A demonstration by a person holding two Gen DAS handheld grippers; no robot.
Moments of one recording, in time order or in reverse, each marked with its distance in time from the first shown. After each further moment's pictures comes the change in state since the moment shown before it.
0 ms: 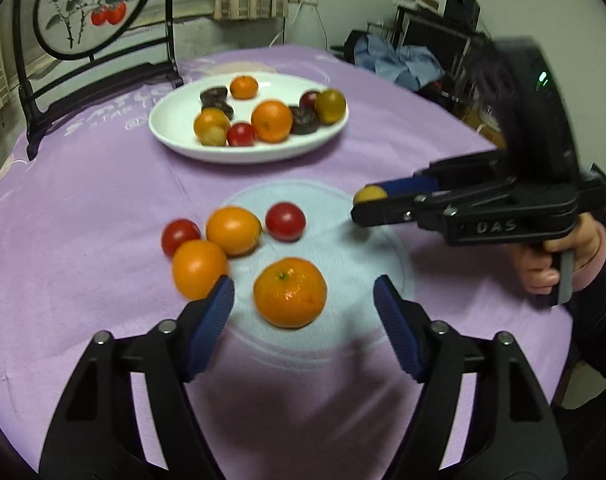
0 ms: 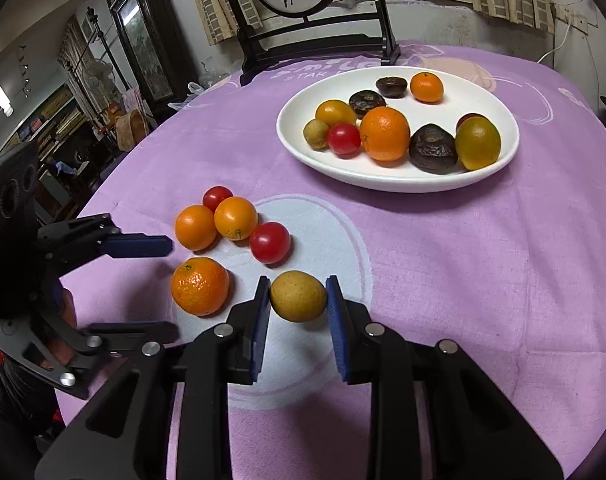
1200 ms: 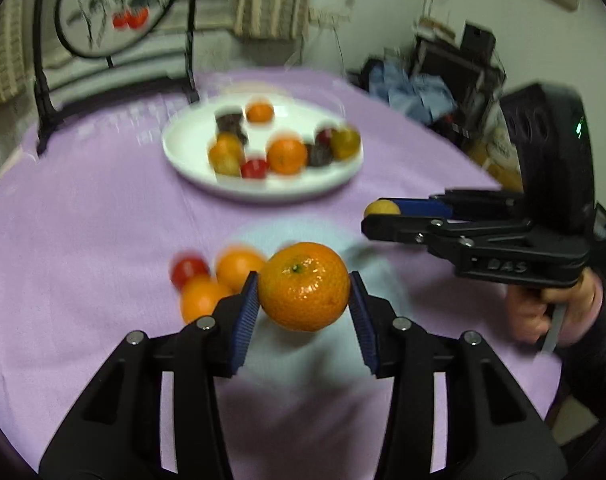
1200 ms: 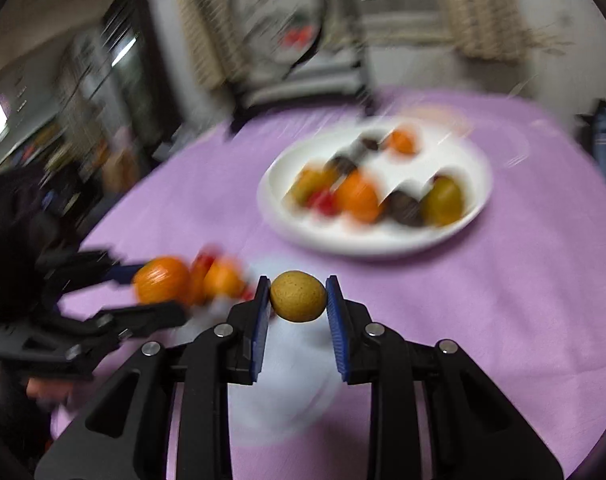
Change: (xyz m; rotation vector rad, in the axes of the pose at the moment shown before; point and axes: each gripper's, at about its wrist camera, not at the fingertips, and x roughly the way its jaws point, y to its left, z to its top) left arm -0.009 0.009 0.028 -0.094 -0.117 0.017; right arm -0.026 -0.010 0.022 0.057 -0.239 -0.104
